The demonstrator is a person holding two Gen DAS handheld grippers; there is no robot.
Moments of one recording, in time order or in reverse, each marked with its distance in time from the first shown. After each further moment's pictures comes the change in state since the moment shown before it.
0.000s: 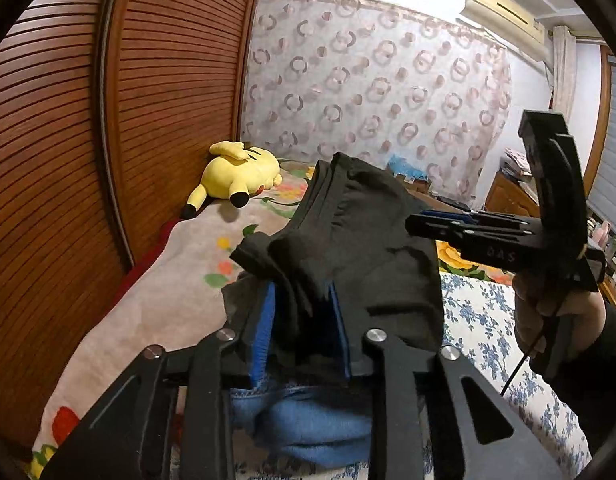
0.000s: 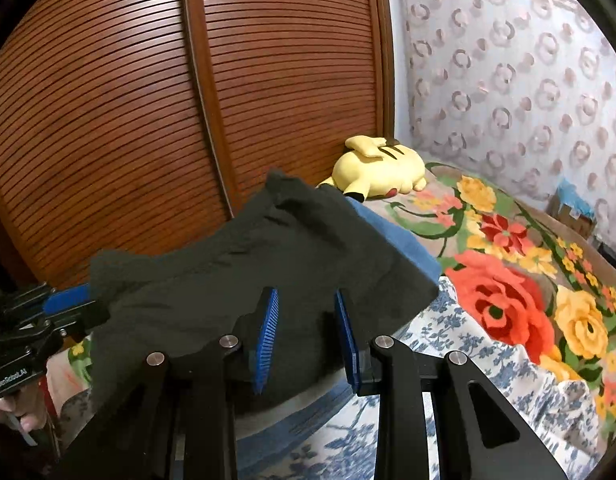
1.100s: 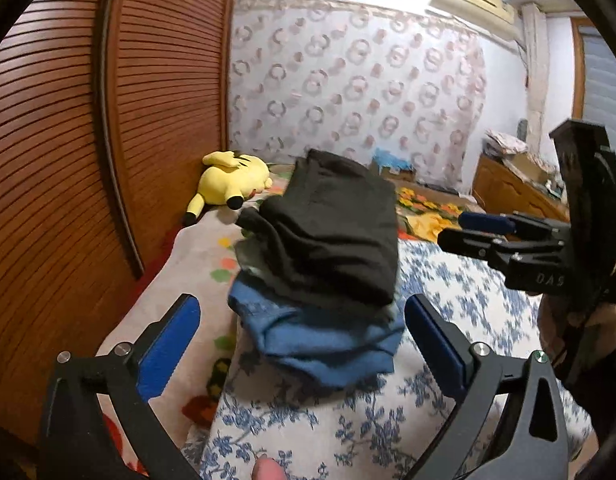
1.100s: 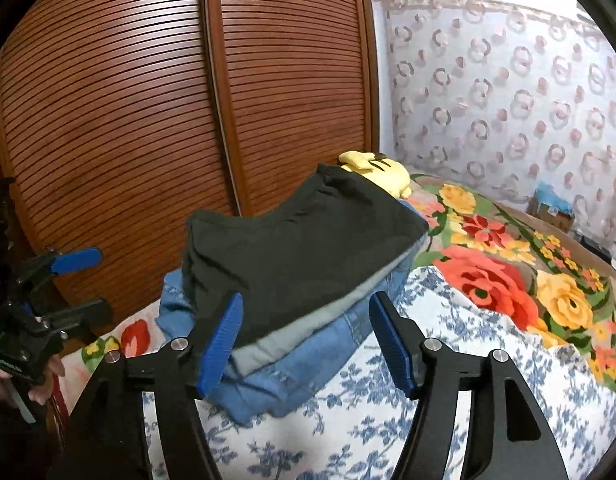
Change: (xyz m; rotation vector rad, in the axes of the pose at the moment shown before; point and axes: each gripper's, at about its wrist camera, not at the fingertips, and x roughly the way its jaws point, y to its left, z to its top) left arm -0.061 -0.010 -0.034 0.114 -0.010 -0.018; right arm -0.102 0.067 -0.066 0.034 -0.072 -0.066
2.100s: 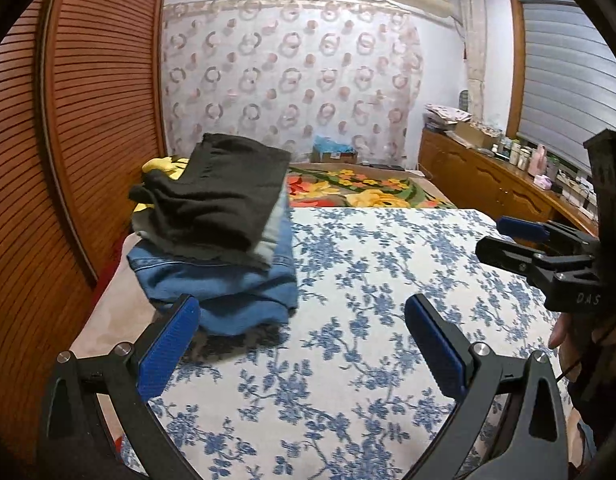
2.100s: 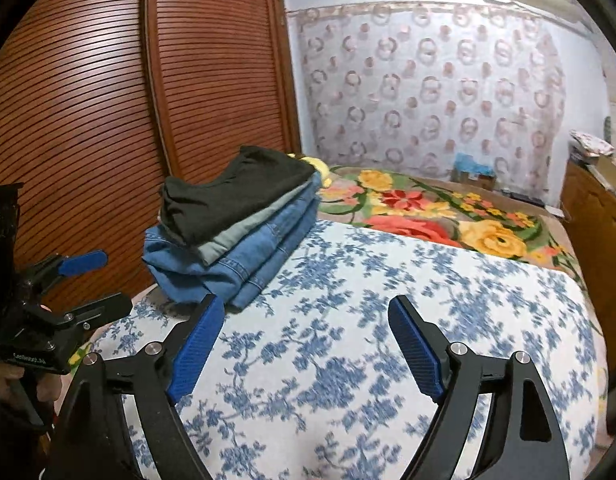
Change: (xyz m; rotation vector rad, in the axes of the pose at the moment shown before) left arm -0.036 -0.079 -0.037 0.133 0.004 -0.163; right arm -0.152 0.041 -0.101 0.170 -0.072 -0.251
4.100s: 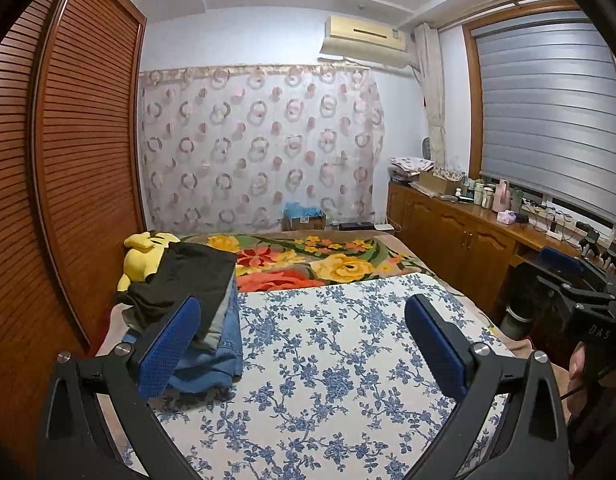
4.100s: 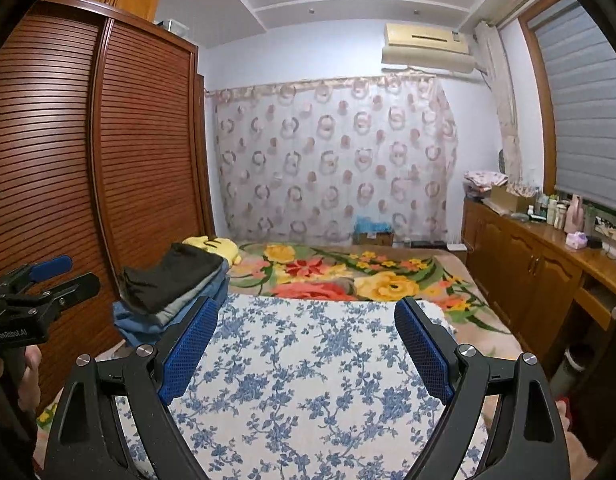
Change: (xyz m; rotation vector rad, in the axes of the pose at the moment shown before) left arm -0.100 -0.073 0.051 0.062 -0.225 -0.062; right arm -0.164 0.010 -0.039 0.070 -0.263 -0.285
